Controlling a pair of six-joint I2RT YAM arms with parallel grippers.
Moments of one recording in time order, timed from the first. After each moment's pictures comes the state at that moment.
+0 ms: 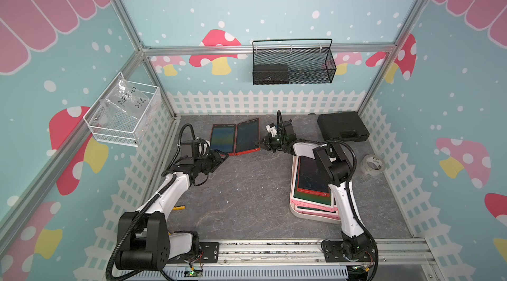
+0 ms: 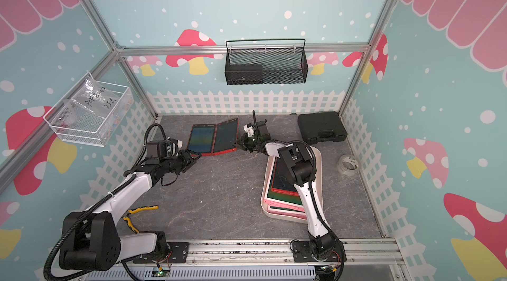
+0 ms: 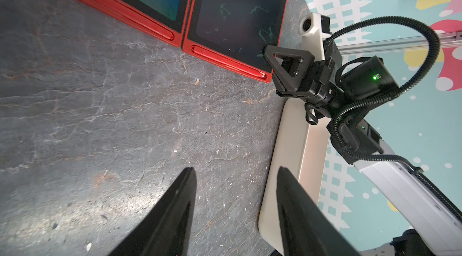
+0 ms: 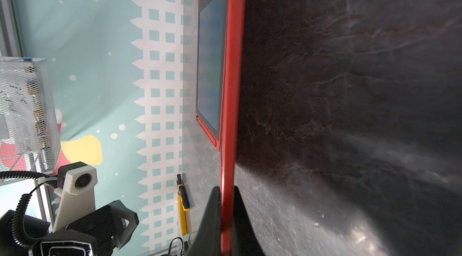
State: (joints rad) left arm -0.01 1.28 0.75 -0.22 0.58 -0.75; right arm 0.44 2.39 1.63 0.21 -0.82 0.95
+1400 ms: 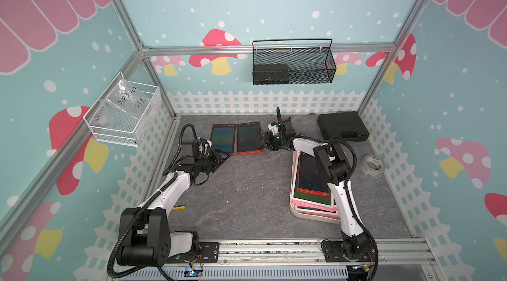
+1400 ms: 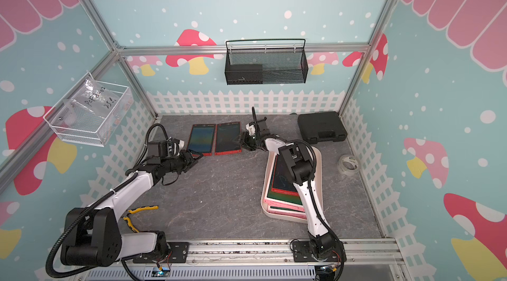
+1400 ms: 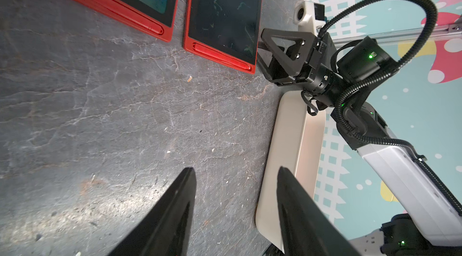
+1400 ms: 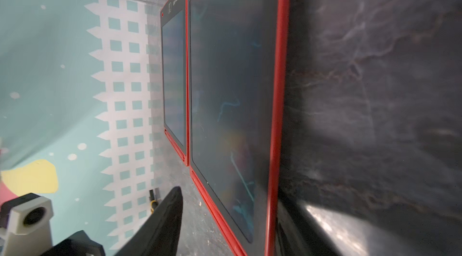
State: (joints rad) left arm -0.01 1.31 0.75 -0.19 0.62 -0.75; right arm 0.42 2.43 1.78 -0.07 -0.68 0.81
